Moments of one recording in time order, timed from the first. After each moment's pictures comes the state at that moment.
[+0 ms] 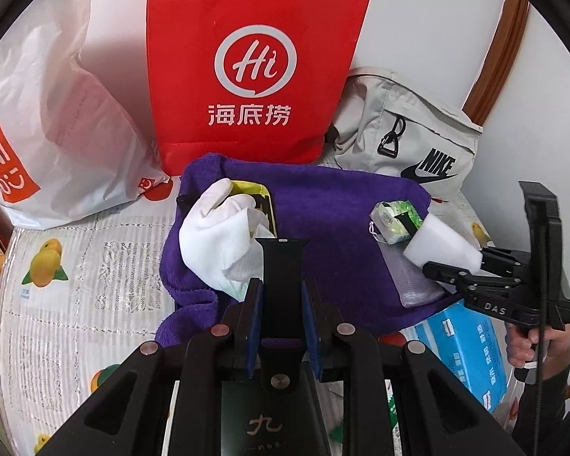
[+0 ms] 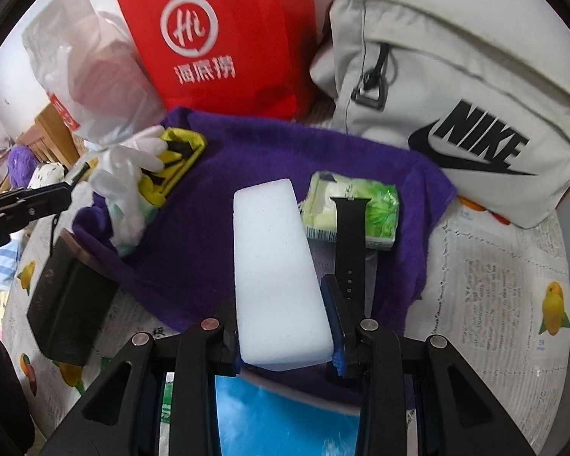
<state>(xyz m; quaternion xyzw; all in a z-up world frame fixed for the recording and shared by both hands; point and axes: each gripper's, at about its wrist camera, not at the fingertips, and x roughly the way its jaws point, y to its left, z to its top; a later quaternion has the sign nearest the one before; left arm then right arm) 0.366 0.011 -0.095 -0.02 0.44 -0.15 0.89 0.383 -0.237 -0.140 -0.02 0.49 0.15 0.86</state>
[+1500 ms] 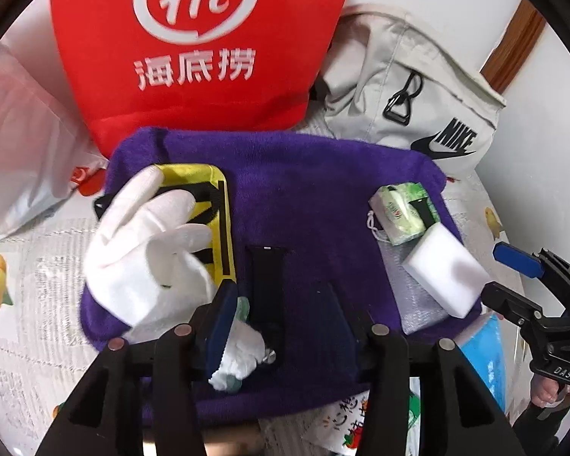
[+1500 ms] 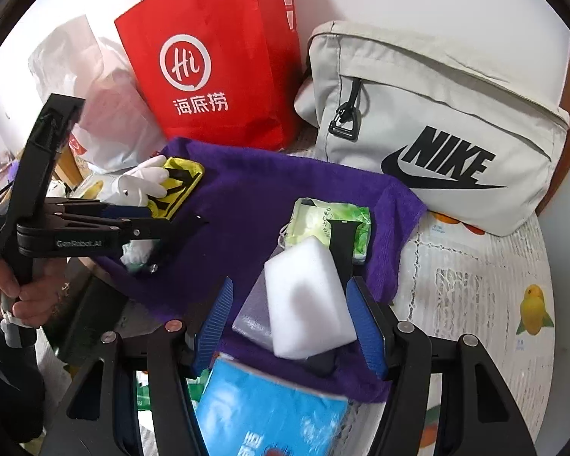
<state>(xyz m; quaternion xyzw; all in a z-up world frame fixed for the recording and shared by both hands) 0.423 -0.045 -0.128 -0.01 0.51 -0.17 0.84 0.366 -0.259 -0.107 0.00 0.45 0.14 0.88</state>
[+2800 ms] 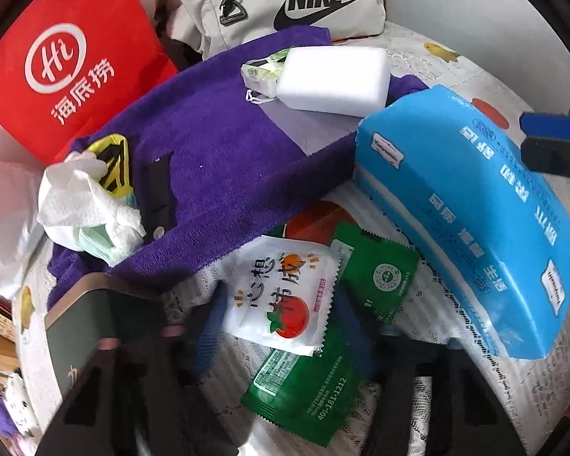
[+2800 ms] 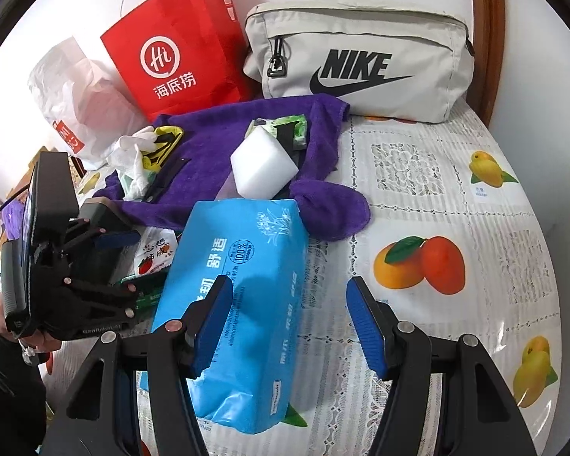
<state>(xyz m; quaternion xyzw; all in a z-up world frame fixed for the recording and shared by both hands) 0.300 -0.118 -0.176 0.23 0.49 -0.19 0.82 0.245 -0.310 -0.136 0.08 0.46 0.09 0.88</state>
